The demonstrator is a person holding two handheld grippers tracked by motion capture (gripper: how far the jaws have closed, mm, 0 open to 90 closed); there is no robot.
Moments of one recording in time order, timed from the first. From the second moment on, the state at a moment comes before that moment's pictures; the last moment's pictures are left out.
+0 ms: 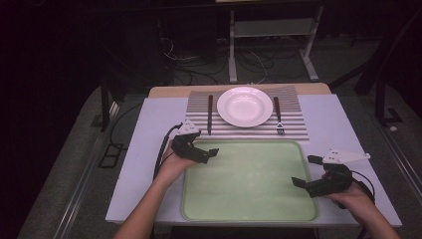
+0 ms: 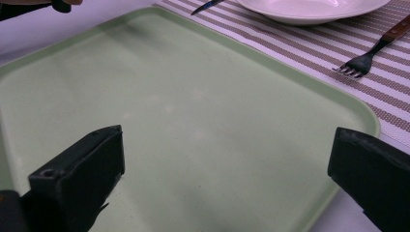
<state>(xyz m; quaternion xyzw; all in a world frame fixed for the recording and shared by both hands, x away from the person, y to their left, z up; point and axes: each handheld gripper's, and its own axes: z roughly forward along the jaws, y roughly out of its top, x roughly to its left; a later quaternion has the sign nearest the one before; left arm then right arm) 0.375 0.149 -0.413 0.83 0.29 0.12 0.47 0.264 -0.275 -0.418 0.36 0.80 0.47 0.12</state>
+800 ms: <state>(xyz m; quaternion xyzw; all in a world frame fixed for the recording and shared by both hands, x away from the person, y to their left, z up) 0.405 0.134 -0.412 0.82 0.29 0.12 0.47 0.264 -0.275 -0.419 0.36 0.80 0.47 0.12</state>
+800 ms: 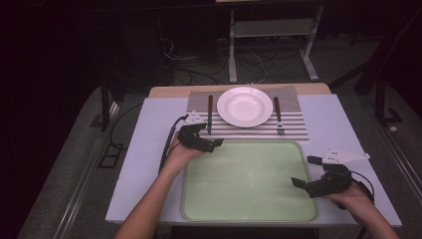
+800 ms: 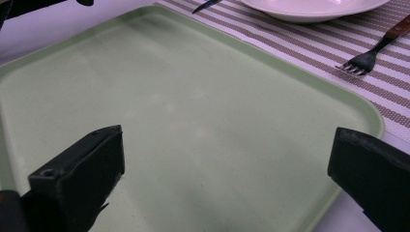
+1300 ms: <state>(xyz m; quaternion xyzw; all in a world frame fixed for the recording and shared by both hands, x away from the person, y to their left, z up) 0.424 0.129 -0.414 0.82 0.30 0.13 0.47 0.264 -0.276 -0.419 0.36 0.80 0.47 0.12</state>
